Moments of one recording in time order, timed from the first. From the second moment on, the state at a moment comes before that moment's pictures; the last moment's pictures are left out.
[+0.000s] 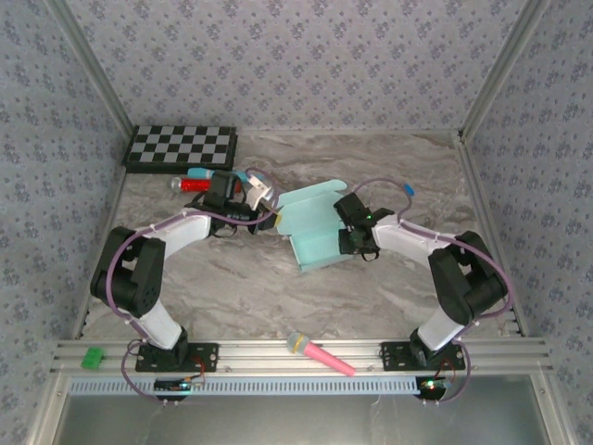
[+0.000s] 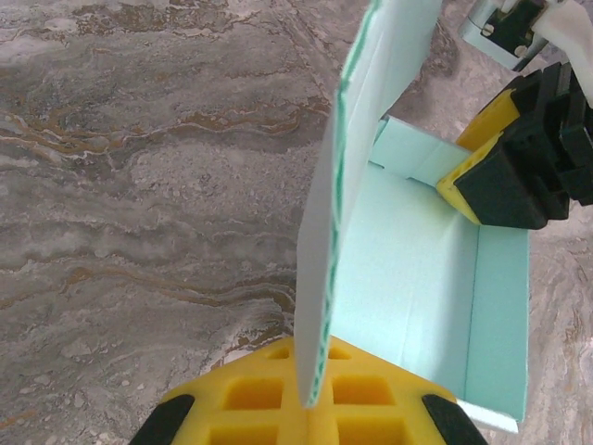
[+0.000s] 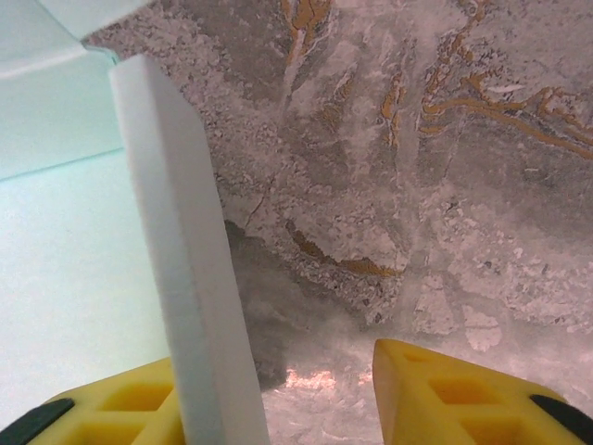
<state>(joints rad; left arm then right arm) -0.38 1.65 0.96 -0.09 0.72 0.11 0.55 1.61 0.95 -0.58 0.16 0.46</state>
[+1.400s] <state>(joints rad) -0.41 1.65 1.00 -0.15 0.71 0.21 0.48 1.53 0.79 -0.33 0.04 0.49</state>
